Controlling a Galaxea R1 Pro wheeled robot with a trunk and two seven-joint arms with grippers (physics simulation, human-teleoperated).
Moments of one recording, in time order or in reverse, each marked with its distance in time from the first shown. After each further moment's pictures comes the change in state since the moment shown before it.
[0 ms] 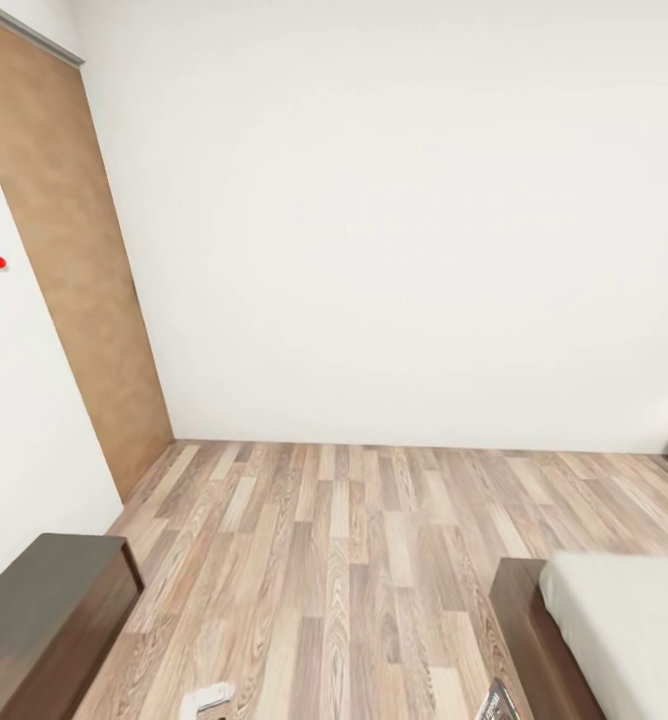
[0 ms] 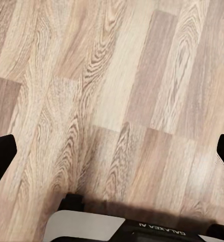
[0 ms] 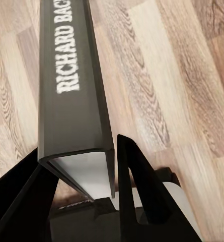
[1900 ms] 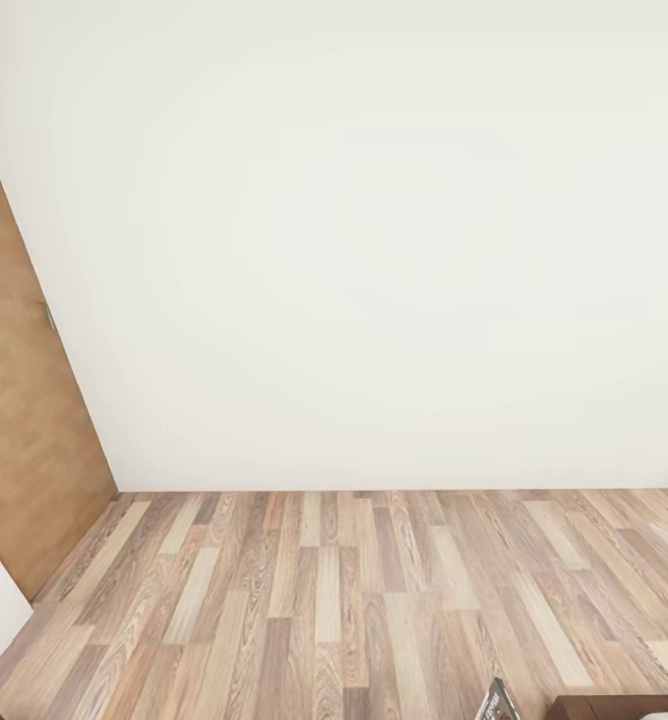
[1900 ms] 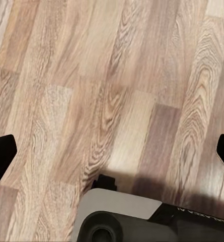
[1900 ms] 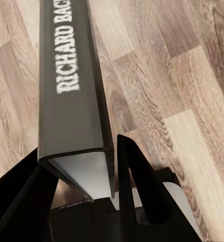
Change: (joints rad) left arm 0.153 0.050 0.001 -0.003 0.003 -0.143 0.006; right arm 0.000 -0.001 0.000 0.000 0.000 0.000 0.001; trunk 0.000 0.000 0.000
